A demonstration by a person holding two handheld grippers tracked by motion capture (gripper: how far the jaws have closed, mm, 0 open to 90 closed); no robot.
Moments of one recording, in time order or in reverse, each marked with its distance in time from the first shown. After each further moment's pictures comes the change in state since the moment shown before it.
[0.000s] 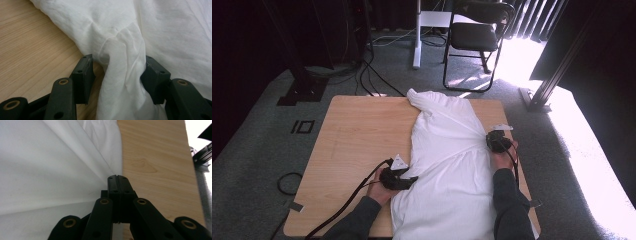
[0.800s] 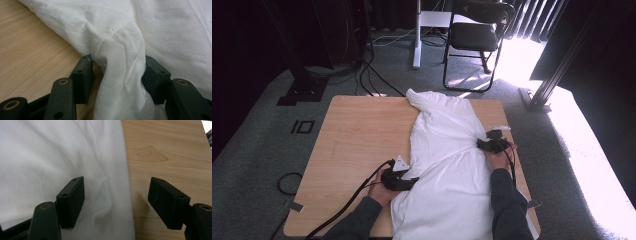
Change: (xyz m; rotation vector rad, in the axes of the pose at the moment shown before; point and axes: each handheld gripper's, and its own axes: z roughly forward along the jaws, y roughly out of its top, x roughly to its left) left arm -0.003 0.000 0.003 0.008 0.008 0.016; right arm 0.003 -0.004 0.018 0.049 -0.007 0.099
